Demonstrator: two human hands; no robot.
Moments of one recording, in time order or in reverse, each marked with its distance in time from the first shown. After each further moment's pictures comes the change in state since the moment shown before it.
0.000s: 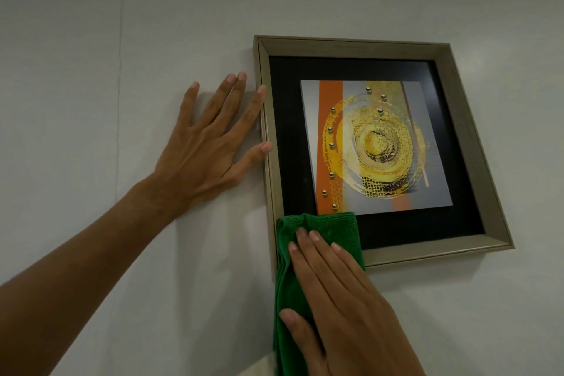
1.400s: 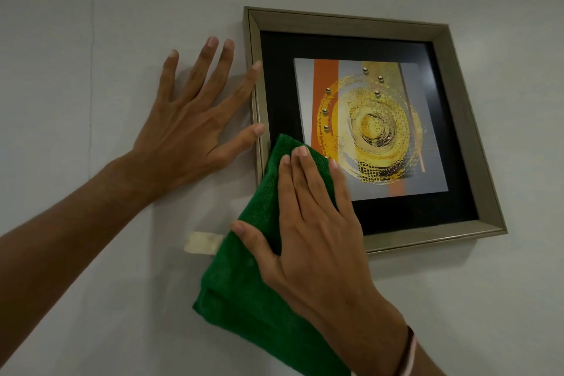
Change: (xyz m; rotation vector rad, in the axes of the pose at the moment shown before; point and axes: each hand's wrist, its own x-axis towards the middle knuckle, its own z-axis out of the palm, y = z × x) left_hand 0.000 -0.003 0.003 0.012 0.066 0.030; right_hand 0.065 -0.009 -0.008 -0.015 0.004 0.227
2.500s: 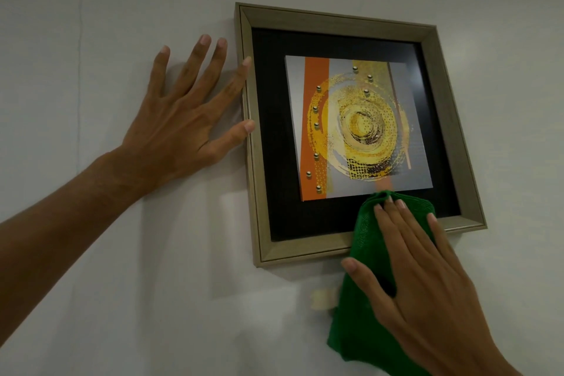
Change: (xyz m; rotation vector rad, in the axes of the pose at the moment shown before) left_hand 0.000 0.002 -0.002 -0.013 -0.024 -0.013; right_hand -0.075 0.096 -0.018 -0.084 -0.206 0.196
